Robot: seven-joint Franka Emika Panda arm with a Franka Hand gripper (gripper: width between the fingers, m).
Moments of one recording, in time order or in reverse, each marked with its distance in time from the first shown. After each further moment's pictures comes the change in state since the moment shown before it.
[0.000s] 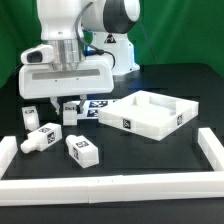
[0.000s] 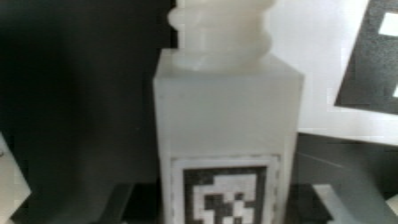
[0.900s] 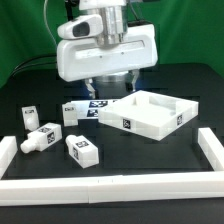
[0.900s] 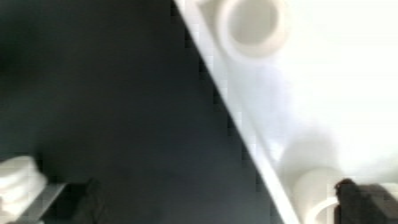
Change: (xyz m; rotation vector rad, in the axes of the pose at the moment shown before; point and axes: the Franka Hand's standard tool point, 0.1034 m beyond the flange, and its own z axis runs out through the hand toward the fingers) arm 0.070 -0.094 -0.052 0.056 0.026 -0.266
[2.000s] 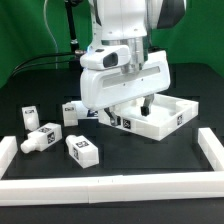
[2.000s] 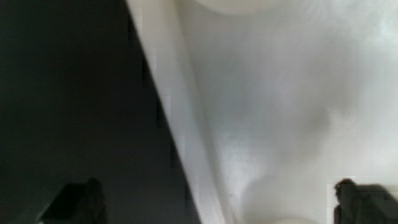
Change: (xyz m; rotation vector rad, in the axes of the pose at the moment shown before) arm 0.020 -0.024 0.051 0.003 -0.004 -0.217
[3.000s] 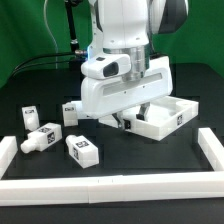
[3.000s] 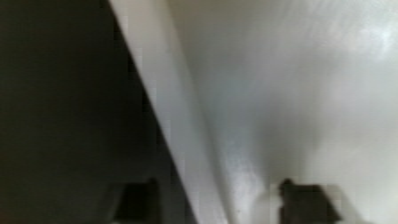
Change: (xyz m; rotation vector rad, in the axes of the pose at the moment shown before) arm 0.003 0.001 0.012 0.023 -0.037 0.040
